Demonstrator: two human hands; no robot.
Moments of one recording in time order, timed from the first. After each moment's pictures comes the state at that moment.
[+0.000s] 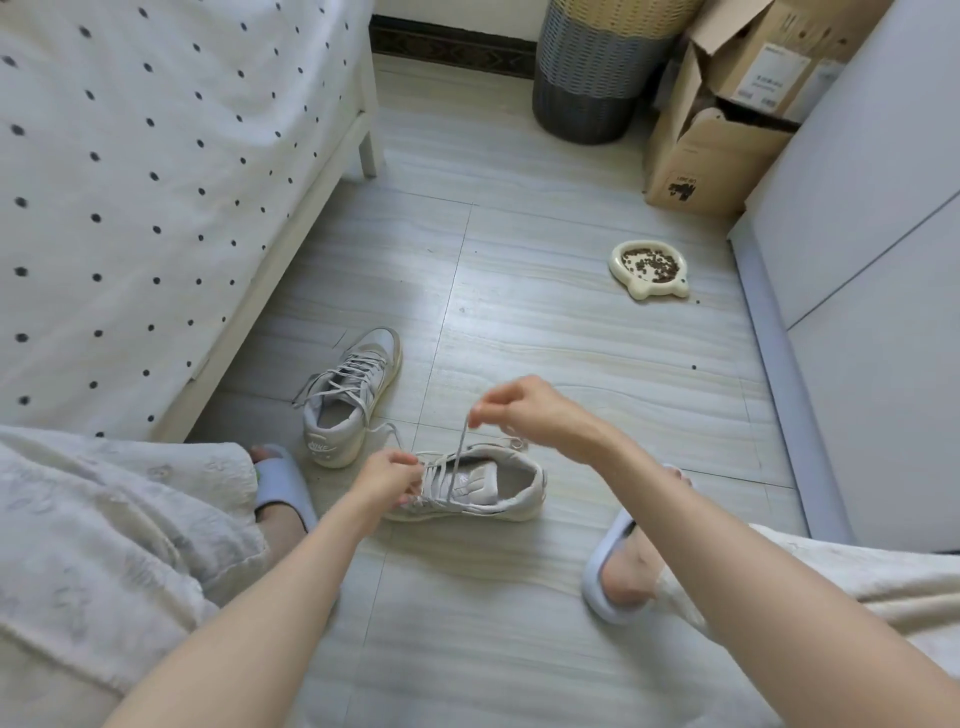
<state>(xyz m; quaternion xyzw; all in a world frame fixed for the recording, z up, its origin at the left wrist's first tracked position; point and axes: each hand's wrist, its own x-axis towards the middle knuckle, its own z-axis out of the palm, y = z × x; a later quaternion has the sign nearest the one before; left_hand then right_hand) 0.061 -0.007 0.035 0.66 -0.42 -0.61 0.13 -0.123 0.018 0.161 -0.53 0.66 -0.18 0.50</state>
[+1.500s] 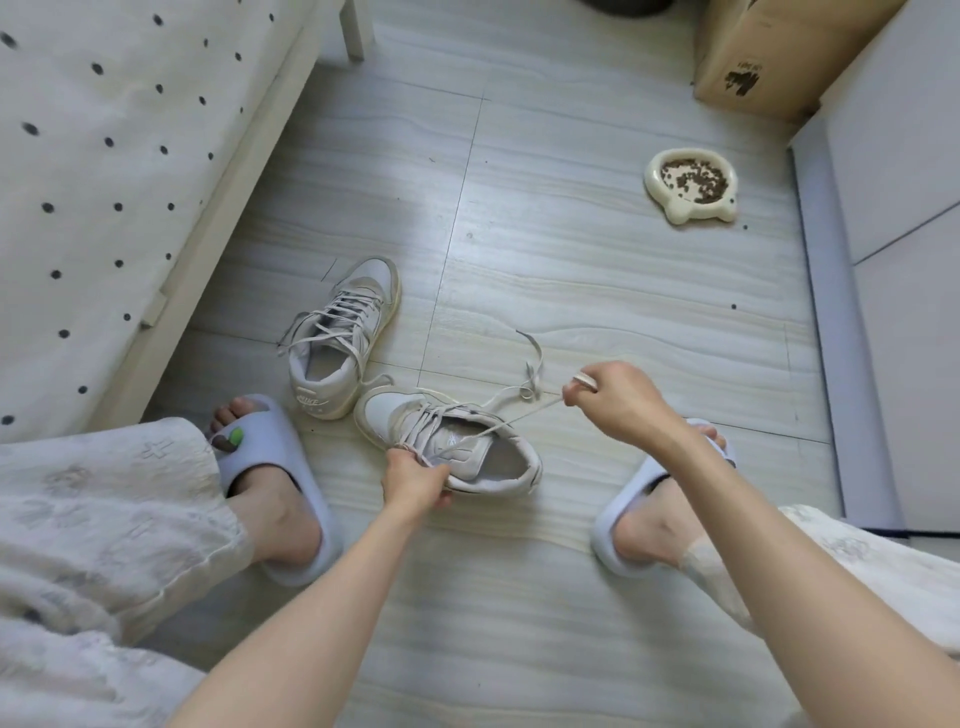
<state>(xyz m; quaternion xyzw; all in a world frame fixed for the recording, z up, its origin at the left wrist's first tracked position) 0.033 0.021 -0.026 0.76 -0.33 -0.56 0.11 -0.180 0.023 0.091 -0.51 0.80 -0.04 0.32</state>
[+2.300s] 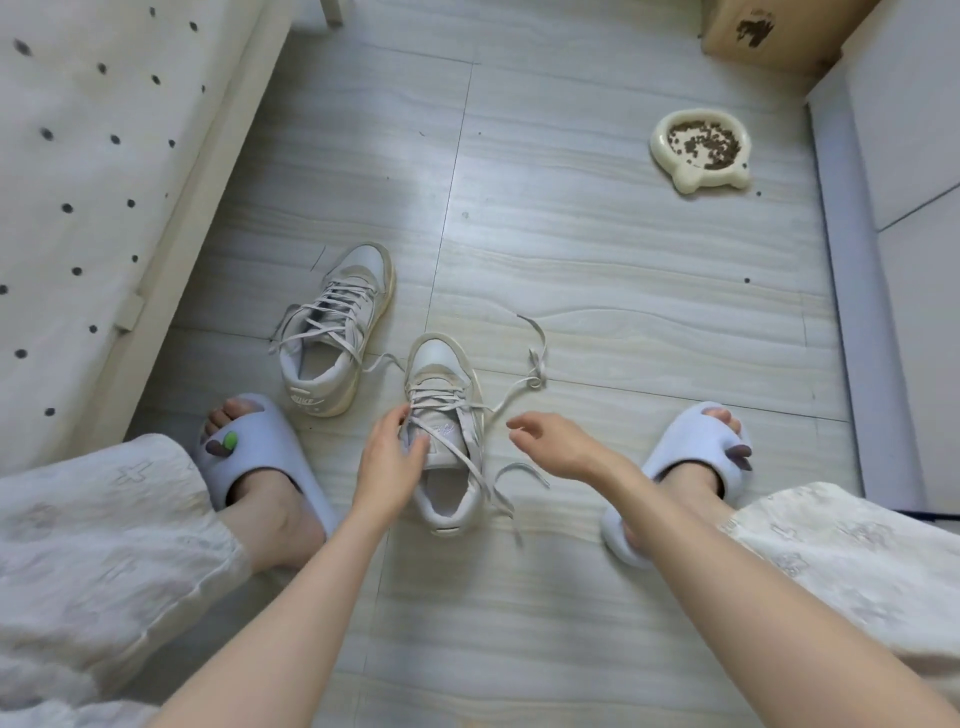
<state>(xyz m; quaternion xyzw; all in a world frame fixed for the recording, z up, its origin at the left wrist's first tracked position) 0.063 0.002 -0.032 0.65 -0.61 -0.43 0.13 -0.138 0.032 0.019 -0.48 0.72 -0.01 0.51</state>
